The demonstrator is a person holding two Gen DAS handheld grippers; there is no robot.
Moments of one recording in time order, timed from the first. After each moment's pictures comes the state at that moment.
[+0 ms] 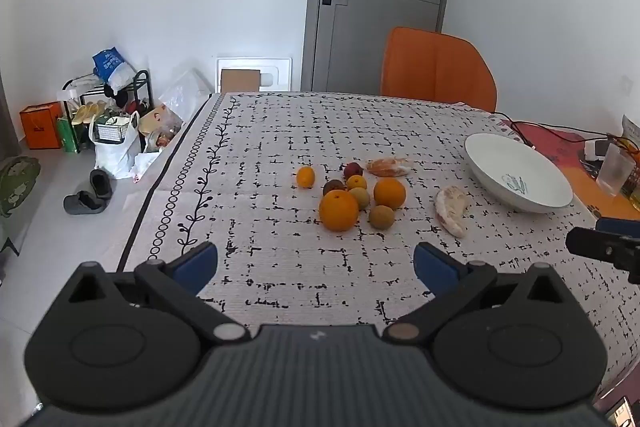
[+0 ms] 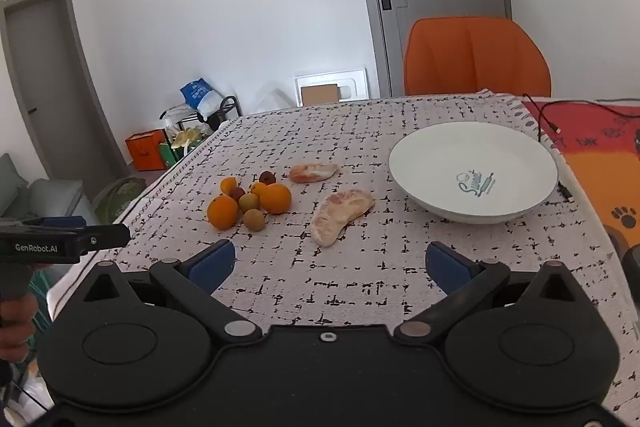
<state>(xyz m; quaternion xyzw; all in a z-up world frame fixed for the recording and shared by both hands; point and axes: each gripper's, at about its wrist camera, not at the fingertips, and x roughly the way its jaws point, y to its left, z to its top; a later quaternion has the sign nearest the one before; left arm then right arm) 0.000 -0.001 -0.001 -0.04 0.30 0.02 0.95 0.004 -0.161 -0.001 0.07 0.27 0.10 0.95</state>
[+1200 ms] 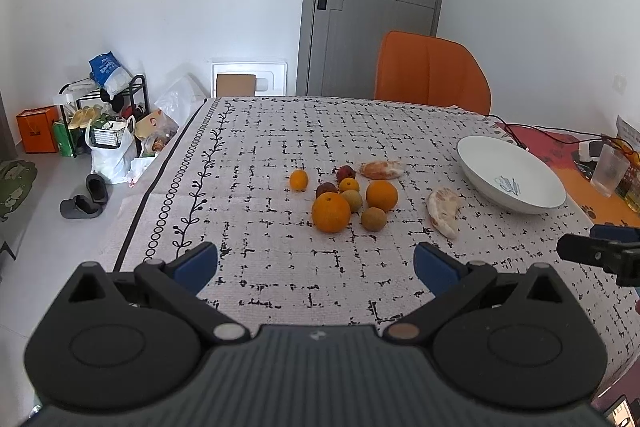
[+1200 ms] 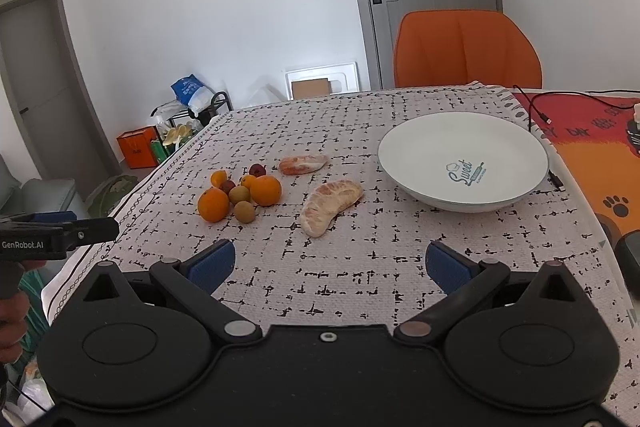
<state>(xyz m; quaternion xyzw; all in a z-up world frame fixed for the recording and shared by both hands) -0.005 -0.006 0.001 -0.04 0.29 0.01 0.95 0.002 -0.162 -0.005 0.08 0.28 0.09 0.95</state>
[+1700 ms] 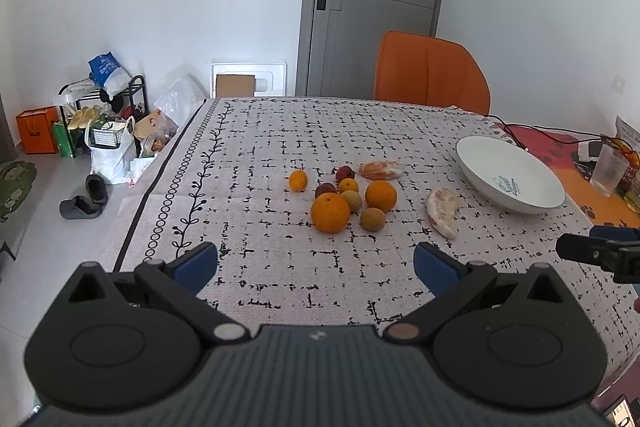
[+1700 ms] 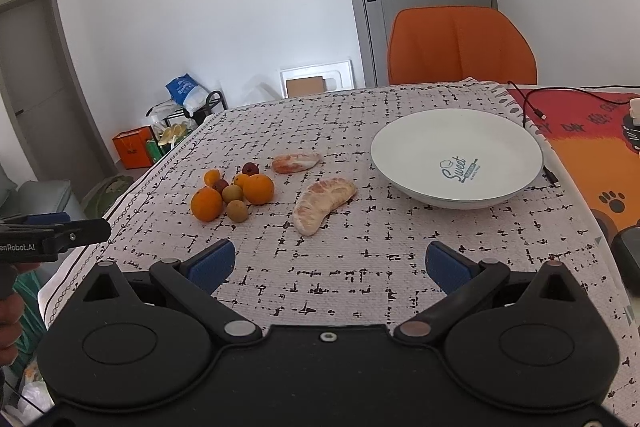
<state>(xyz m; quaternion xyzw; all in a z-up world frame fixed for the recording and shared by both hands) -0.006 -0.005 0.001 -0.04 0.29 0.01 0.95 0.004 -0.165 -0.008 0.08 0.28 0.08 0.95</state>
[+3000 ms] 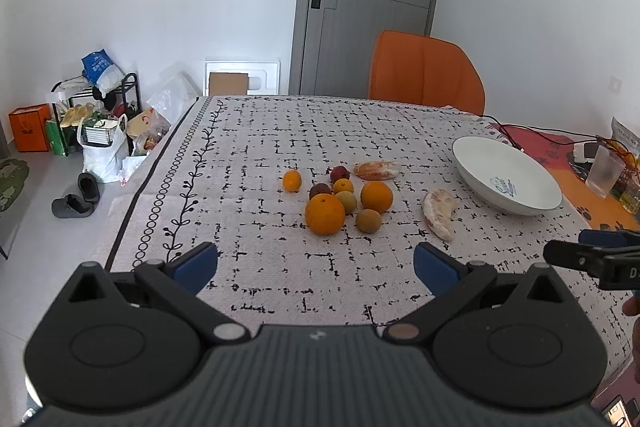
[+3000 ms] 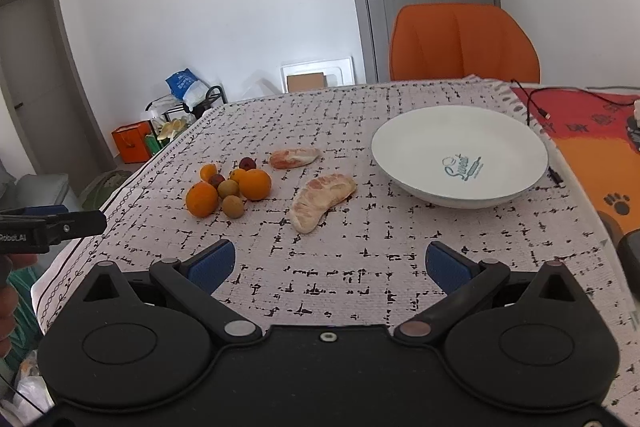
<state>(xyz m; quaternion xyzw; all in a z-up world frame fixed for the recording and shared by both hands) 0.004 -0.002 -0.003 -0.05 0.30 0.00 0.95 0.014 -0.163 -0.016 0.07 0.29 0.08 0.95</state>
